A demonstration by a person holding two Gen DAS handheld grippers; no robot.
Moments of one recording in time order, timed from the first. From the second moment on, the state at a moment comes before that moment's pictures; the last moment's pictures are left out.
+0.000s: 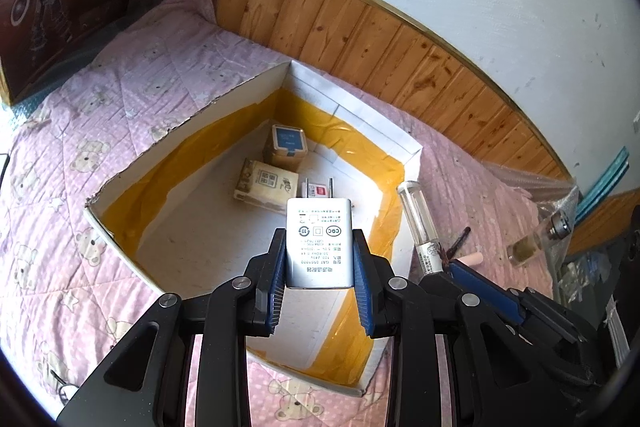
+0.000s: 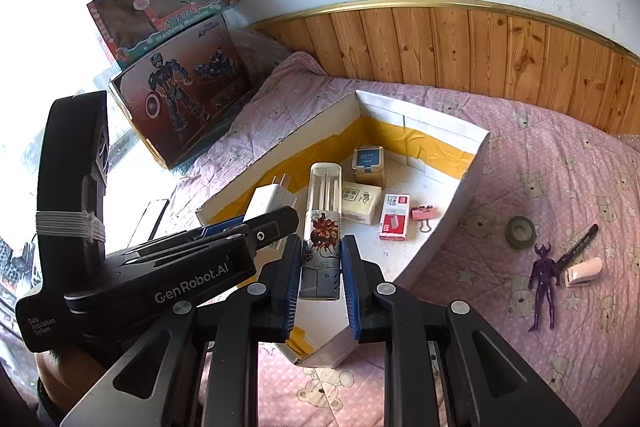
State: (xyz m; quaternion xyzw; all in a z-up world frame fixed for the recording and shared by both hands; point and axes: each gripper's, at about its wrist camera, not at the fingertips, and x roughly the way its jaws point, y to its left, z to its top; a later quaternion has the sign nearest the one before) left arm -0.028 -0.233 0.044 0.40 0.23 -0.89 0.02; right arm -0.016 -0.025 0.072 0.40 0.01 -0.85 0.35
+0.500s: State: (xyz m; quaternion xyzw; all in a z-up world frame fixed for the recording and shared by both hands) left arm -0.041 -0.252 0.019 0.43 0.24 -0.87 0.05; right arm -0.030 -0.047 0.052 0.43 0.03 -0.83 0.36
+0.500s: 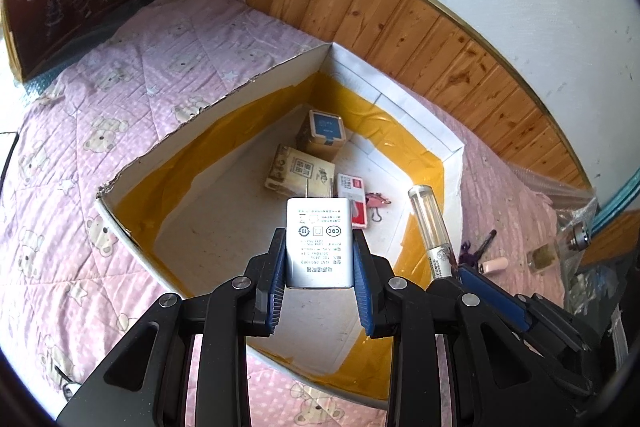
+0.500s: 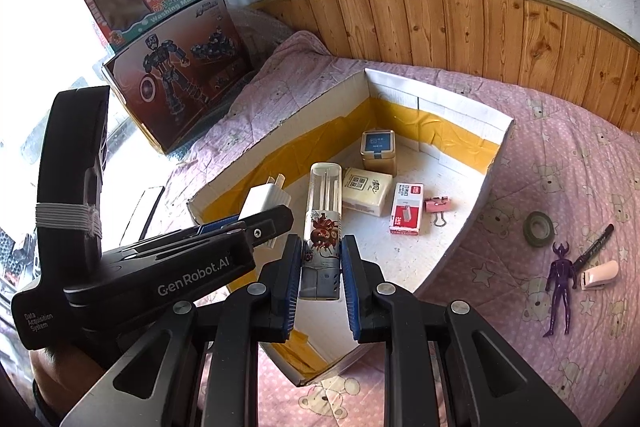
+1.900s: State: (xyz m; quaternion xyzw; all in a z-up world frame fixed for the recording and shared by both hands) left arm -0.058 -0.273 -0.001 0.45 0.25 -0.85 0.10; right arm -0.033 -0.060 0.007 0.49 0.05 -0.79 0.36
